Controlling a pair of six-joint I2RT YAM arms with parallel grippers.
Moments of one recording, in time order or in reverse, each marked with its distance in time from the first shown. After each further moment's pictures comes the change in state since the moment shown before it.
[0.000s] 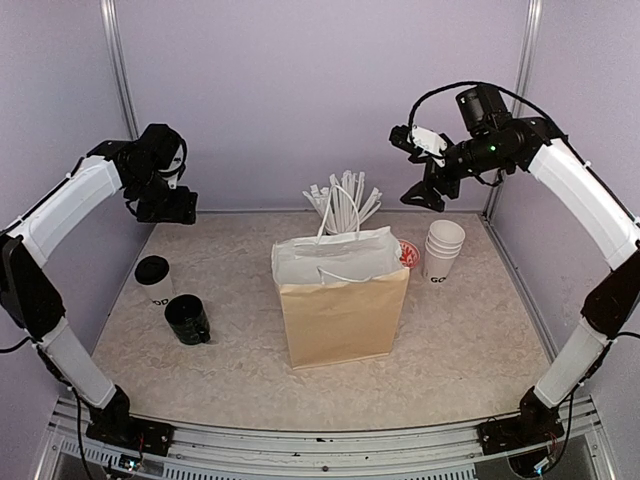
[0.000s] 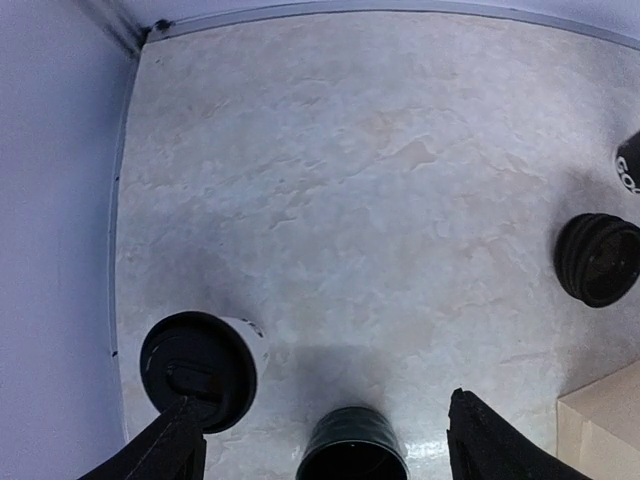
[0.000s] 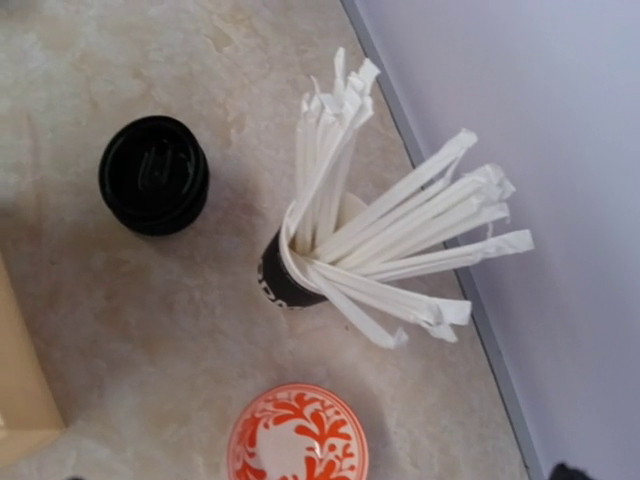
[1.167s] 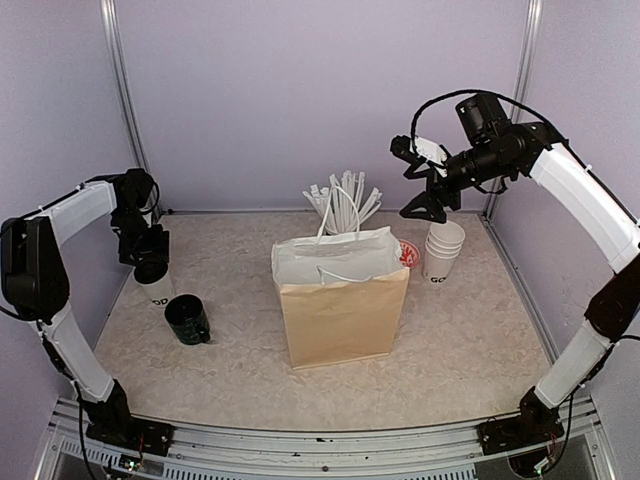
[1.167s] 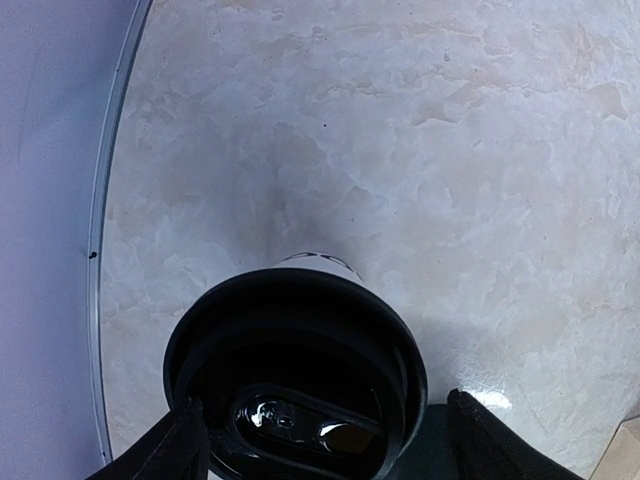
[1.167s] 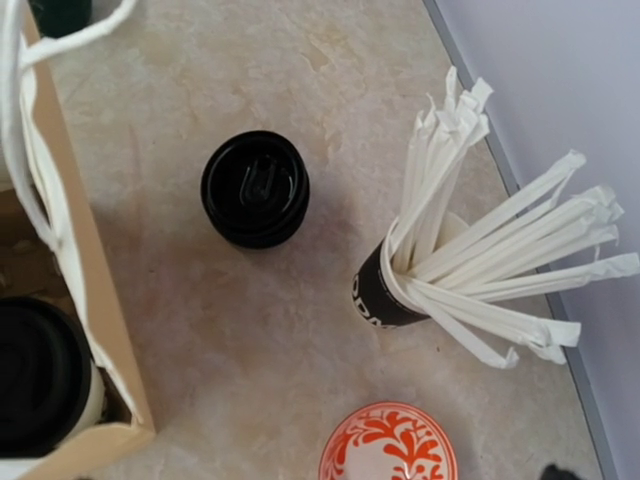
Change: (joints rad) left arm 0.306 0.099 -0.231 0.054 0.131 -0.029; right arm 0.000 -0.028 -0.062 -0.043 -0.129 0.002
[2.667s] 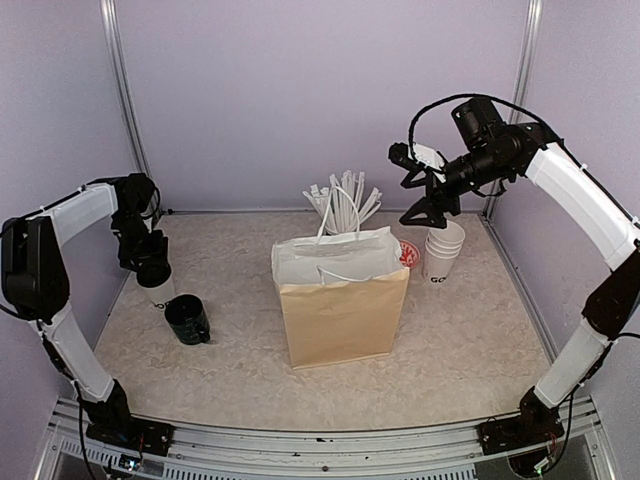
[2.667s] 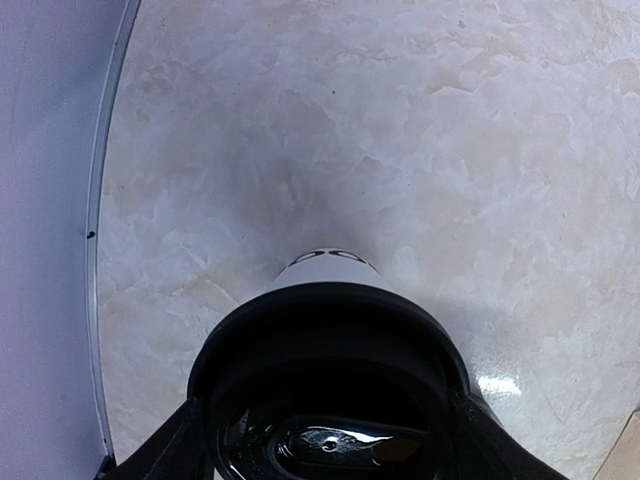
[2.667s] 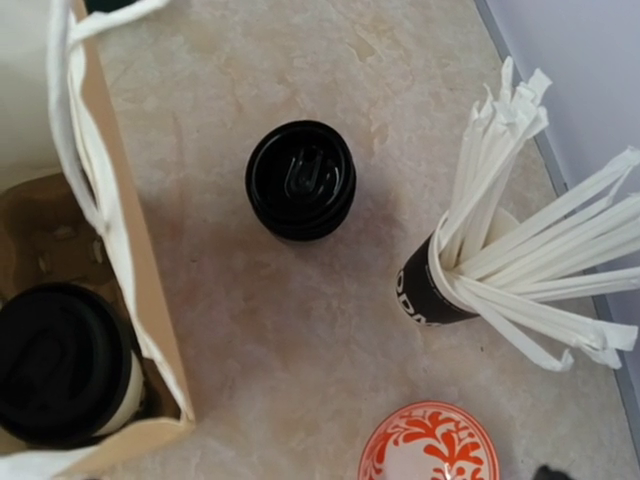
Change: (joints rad) left arm -0.004 0.000 -0.024 -0.020 -0.011 -0.001; right arm 0.000 0.019 0.003 -0.051 -0.042 -0.024
